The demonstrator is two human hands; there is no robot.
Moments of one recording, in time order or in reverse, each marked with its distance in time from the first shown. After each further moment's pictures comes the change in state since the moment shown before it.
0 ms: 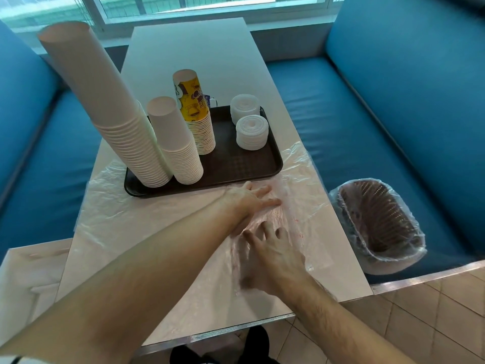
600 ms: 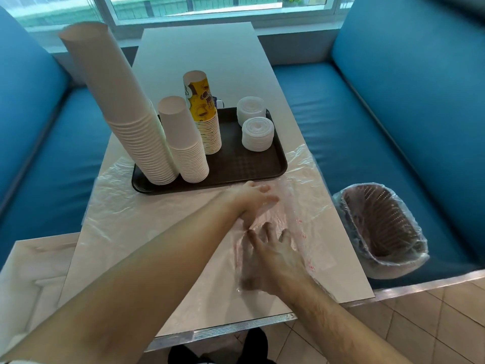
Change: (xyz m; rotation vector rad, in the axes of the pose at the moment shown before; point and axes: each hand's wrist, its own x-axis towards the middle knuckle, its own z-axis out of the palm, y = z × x) left_hand -0.021 -0.003 -0.005 -0.218 0.101 0.069; right_hand -0.002 -0.001 0.003 -0.032 -0.090 0.026
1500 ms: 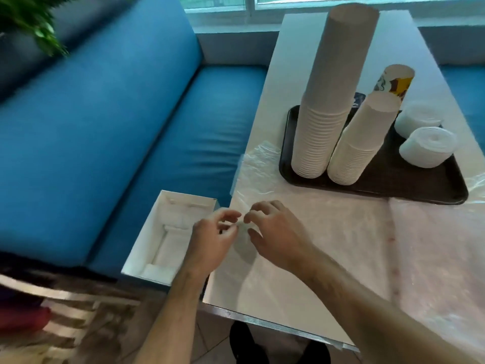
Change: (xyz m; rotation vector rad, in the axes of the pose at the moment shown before) left_hand -0.262 -0.164 0.197 -1.183 0.924 -0.646; right_hand 0.036 -0.266 -0.001 -0.008 0.247 -0.748
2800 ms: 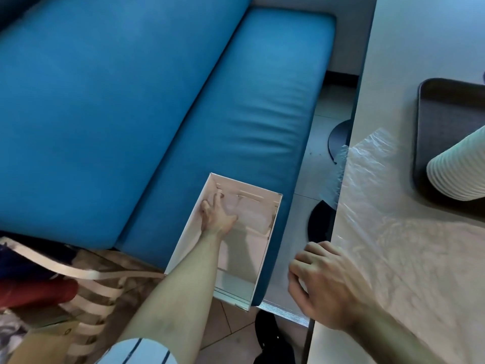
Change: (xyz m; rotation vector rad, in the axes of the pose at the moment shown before) left_hand 0.188 -0.283 -0.049 0.233 0.035 -0.519; right_hand 0.074 -0.051 0.127 -0.107 -0.039 -0.213
